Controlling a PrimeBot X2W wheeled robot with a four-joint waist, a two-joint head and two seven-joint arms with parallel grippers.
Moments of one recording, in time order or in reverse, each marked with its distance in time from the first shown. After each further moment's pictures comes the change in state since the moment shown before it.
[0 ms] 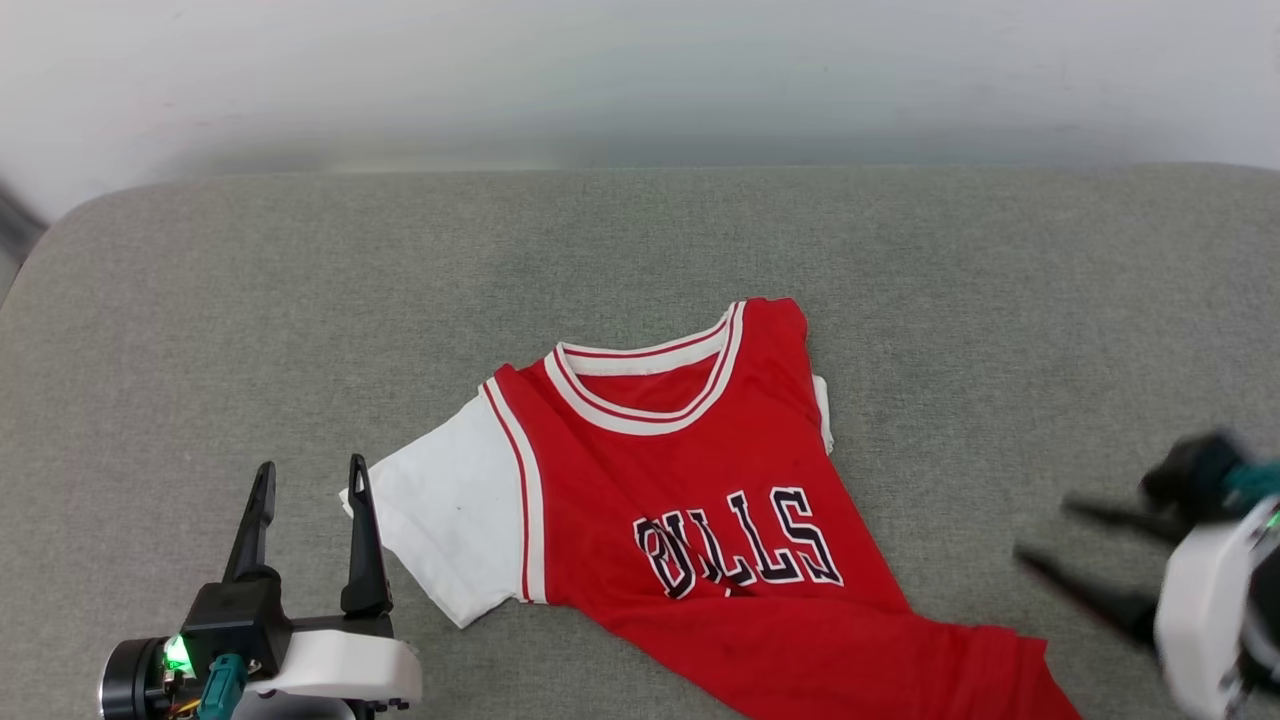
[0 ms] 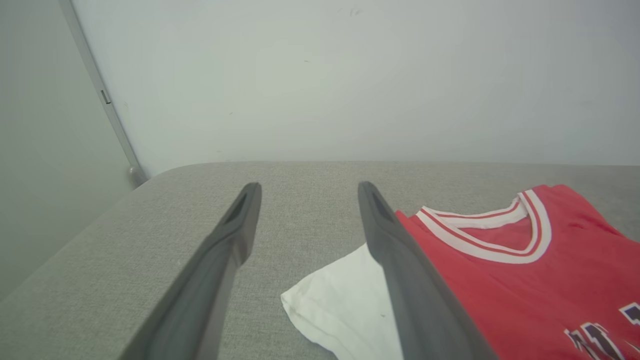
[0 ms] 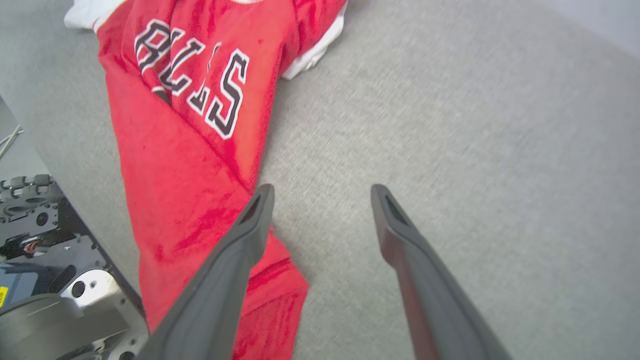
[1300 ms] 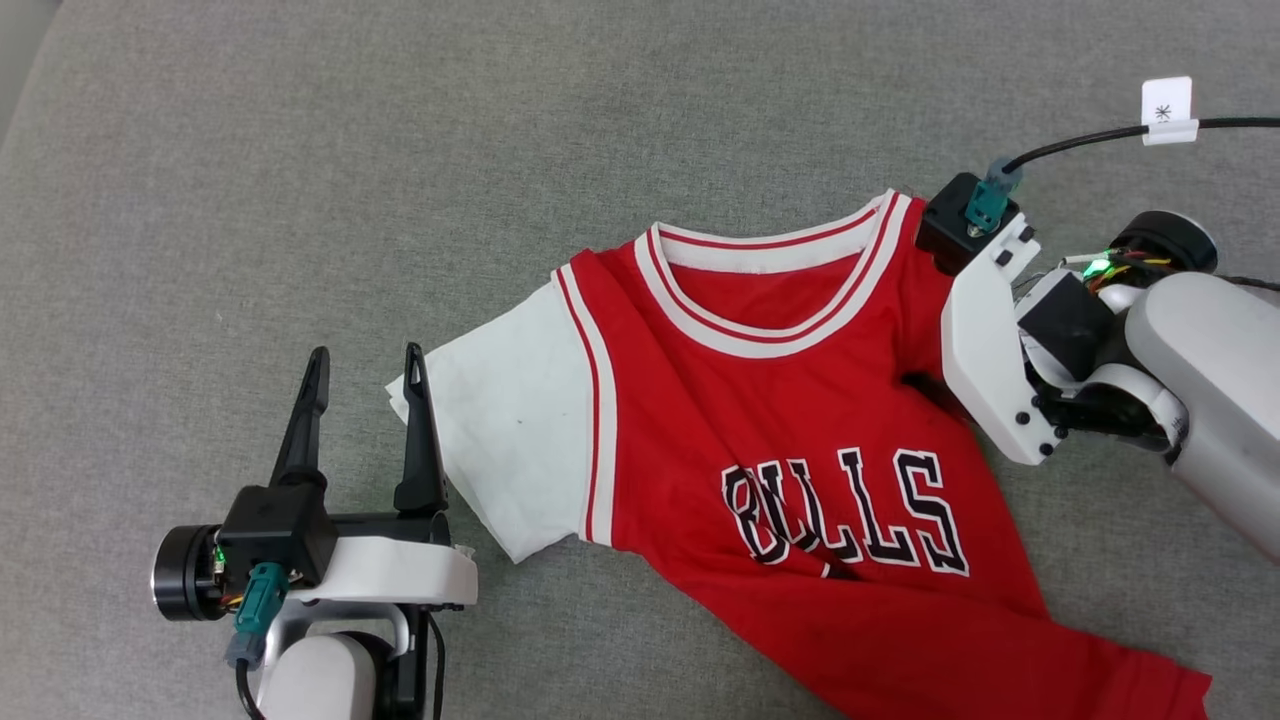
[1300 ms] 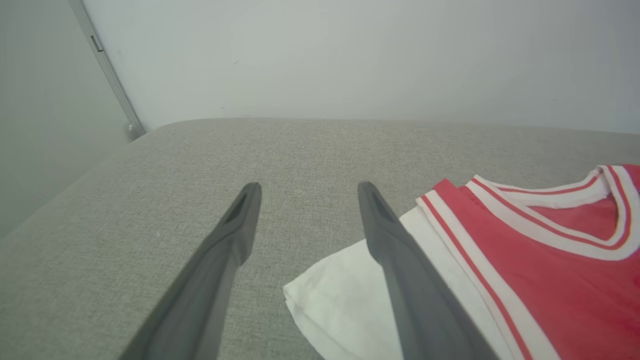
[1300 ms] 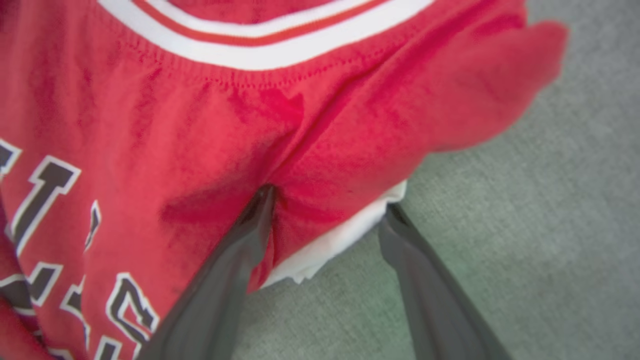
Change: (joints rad) left arm -0.163 0.000 -0.109 -0.003 -0.053 0.034 0.000; right arm -0.623 0.380 0.197 0.366 -0.030 -0.002 0.605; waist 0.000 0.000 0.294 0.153
